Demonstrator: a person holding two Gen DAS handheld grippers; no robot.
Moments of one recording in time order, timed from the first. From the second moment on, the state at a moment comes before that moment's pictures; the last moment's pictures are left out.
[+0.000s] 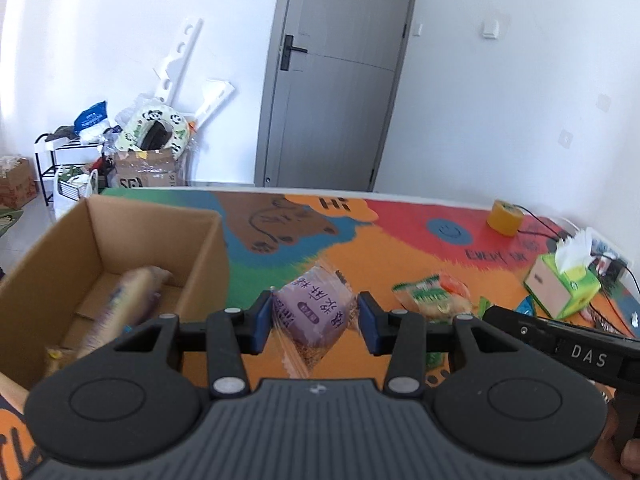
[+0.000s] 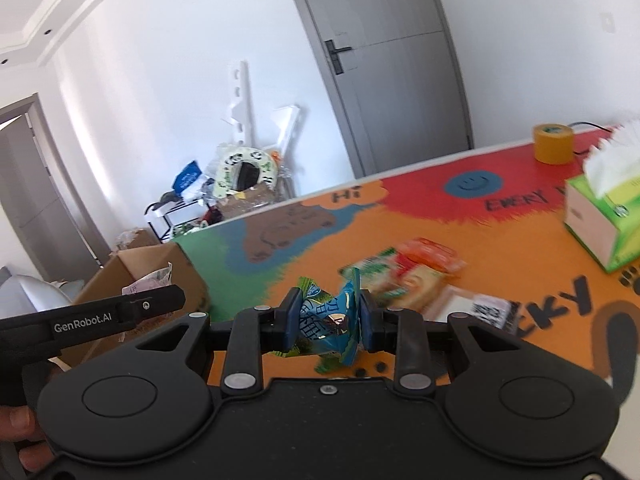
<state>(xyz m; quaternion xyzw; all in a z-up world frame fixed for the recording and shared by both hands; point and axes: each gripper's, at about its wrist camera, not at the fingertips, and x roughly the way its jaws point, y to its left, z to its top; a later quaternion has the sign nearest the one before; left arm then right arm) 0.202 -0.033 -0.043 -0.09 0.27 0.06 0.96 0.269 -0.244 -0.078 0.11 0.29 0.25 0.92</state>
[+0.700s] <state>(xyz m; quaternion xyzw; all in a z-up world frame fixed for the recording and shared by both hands) 0.180 0.054 -0.014 -0.12 0.26 0.15 0.95 0.289 -0.167 -0.051 0.10 0.28 0.34 0.89</state>
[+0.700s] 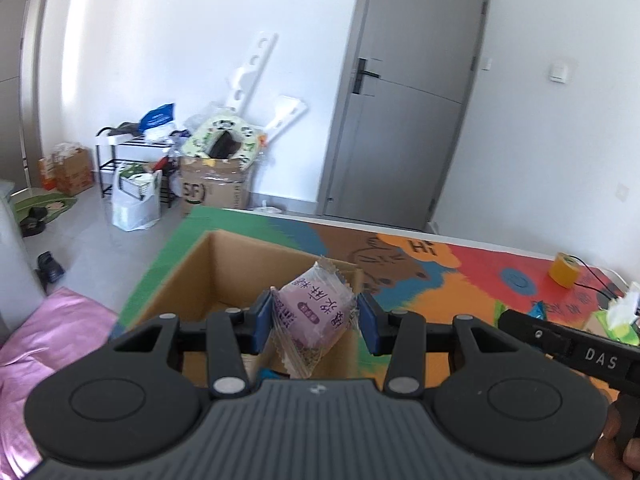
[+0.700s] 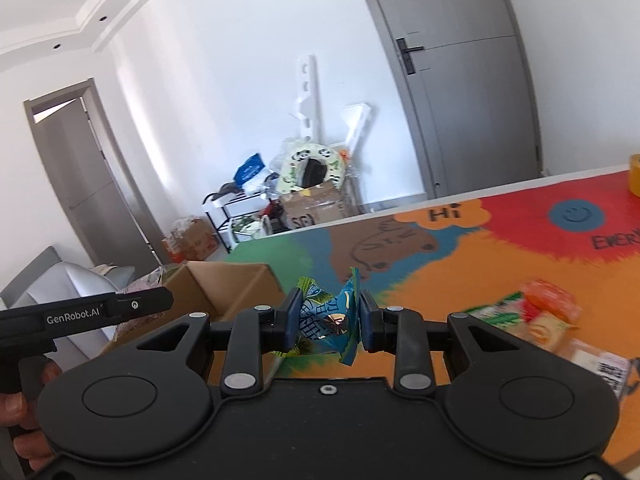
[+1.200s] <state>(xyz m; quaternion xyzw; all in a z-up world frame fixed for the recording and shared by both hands) 0.179 0.107 -0.026 -0.15 0.28 0.19 0.93 0.288 -0.105 -0.035 0.08 0.28 0.38 0.88</state>
